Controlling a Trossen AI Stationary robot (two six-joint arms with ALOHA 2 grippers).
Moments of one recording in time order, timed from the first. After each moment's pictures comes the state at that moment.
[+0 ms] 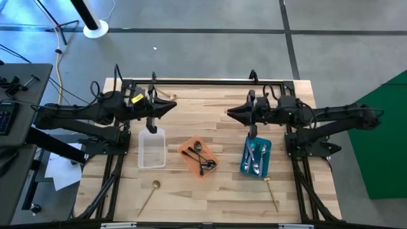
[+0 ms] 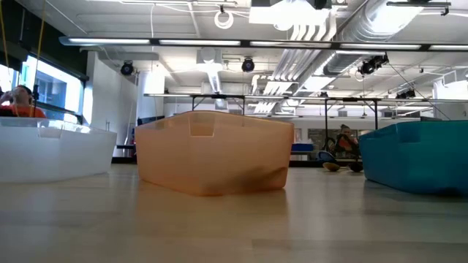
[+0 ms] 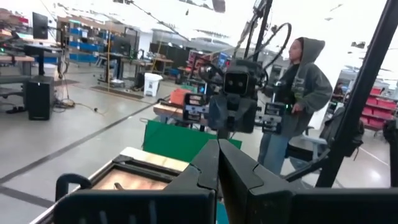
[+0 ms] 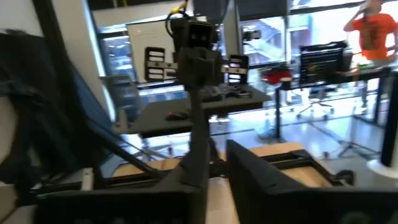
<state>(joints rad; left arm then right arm) -0.01 0.85 0.82 0.18 -0.18 -0.18 0.00 1.03 0.81 0.32 0.04 0.11</state>
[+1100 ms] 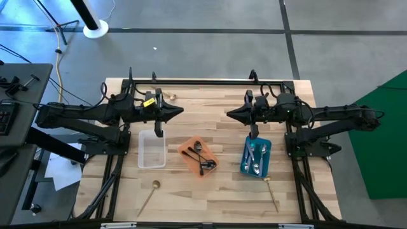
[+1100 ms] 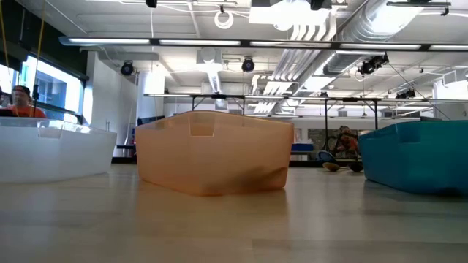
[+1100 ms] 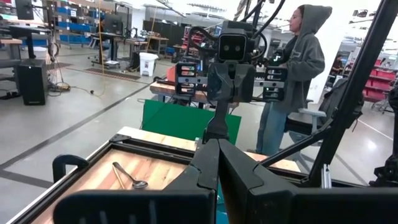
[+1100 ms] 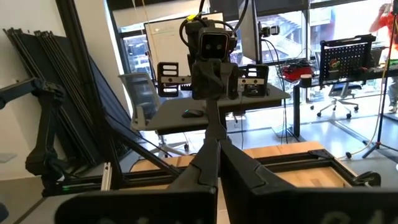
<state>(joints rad) -0.01 0.93 0.82 0.15 -0.14 -0.15 -0.04 1.03 0.81 0.32 -0.08 0.13</state>
